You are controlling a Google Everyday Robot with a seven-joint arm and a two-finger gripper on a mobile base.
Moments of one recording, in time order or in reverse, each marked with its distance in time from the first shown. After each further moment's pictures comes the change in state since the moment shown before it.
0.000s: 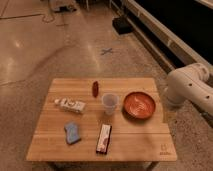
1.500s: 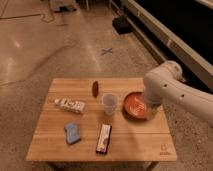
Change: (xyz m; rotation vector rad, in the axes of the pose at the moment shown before) arm -0.122 -0.020 0.004 0.066 0.011 -0.237
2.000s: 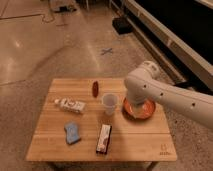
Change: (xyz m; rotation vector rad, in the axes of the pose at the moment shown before) arm -0.052 -0.029 0.014 0.016 -0.004 -0.114
